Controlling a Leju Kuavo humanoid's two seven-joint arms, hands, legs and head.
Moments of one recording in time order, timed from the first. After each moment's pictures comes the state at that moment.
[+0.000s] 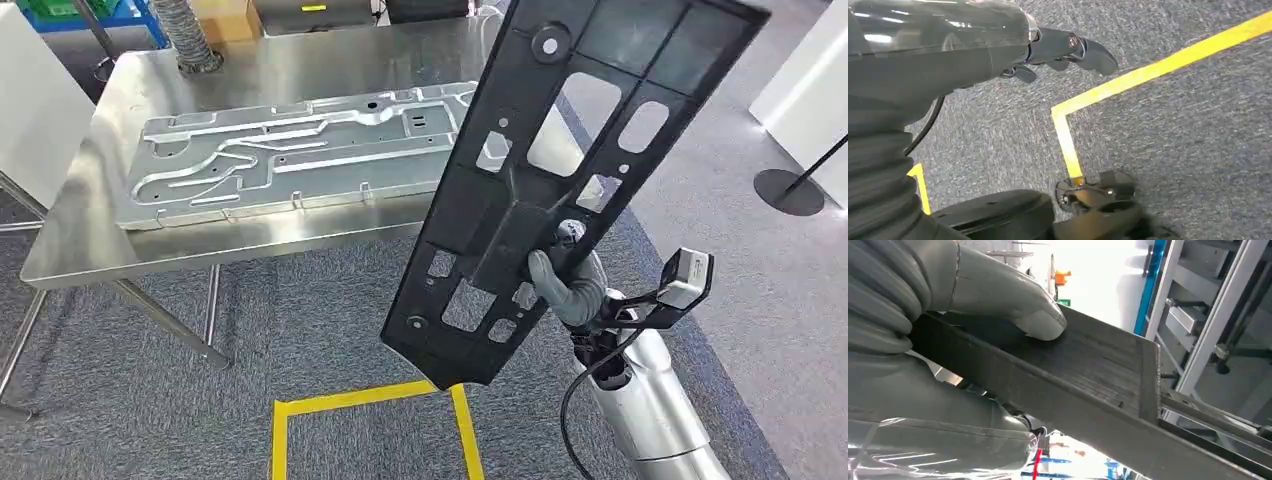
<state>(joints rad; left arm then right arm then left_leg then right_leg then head) -0.10 -0.21 0.99 -0.20 -1.27 0.26 -0.15 -0.33 -0.20 0.20 -1.60 -0.38 0.65 -0.42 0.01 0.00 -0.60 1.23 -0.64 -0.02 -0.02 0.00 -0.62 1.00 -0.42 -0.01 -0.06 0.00</state>
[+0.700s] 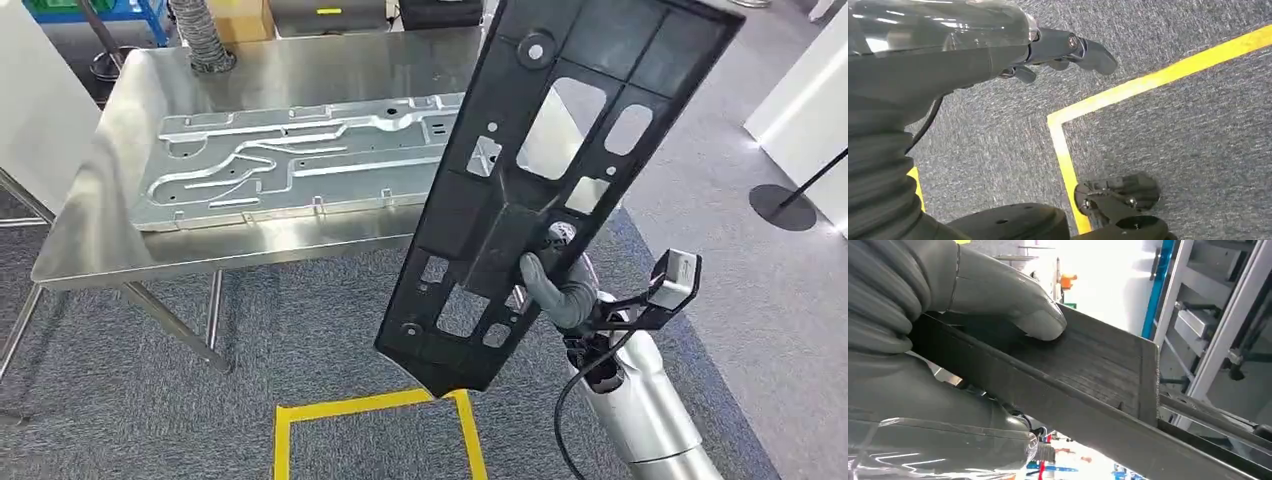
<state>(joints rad) -0.09 -0.21 1.00 -0.20 -1.27 0.27 -0.15 -0.32 -0.19 0.21 -1.59 -0.38 0.65 -0.42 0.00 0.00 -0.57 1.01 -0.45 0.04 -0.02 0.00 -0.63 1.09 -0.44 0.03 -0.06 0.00</state>
